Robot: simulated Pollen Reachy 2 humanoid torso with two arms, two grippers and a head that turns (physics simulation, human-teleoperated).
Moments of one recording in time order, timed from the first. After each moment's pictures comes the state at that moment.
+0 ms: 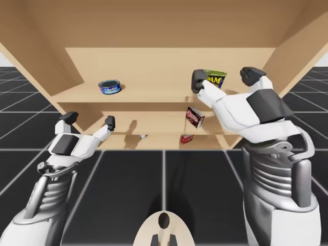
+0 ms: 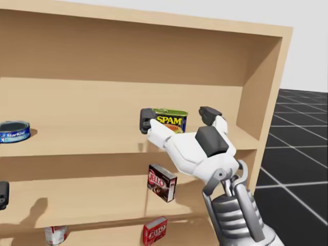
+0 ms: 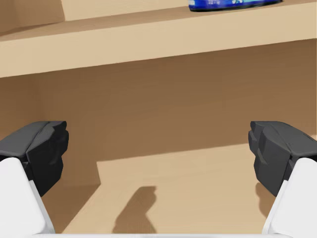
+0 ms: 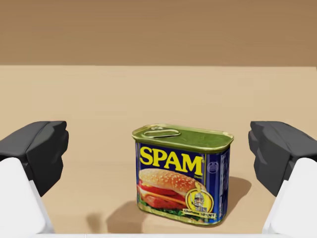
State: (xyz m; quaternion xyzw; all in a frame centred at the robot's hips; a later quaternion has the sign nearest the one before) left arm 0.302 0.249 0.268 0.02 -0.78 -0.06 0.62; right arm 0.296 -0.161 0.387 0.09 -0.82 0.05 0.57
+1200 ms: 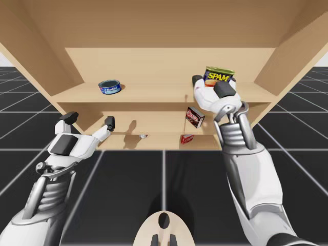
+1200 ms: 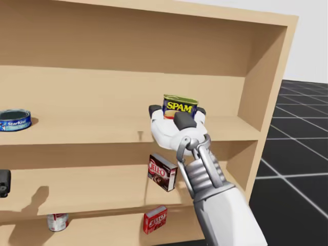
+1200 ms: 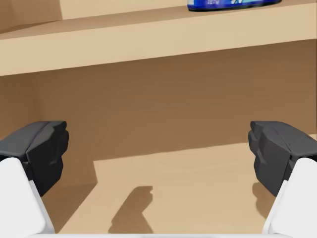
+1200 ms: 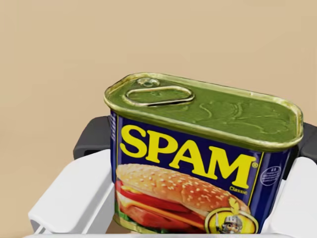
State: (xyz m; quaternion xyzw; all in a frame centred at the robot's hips) left arm 0.302 0.251 0.269 0.01 -0.78 -0.06 0.62; right arm 0.388 -0.147 0.371 0.04 -0.75 0.02 0.66
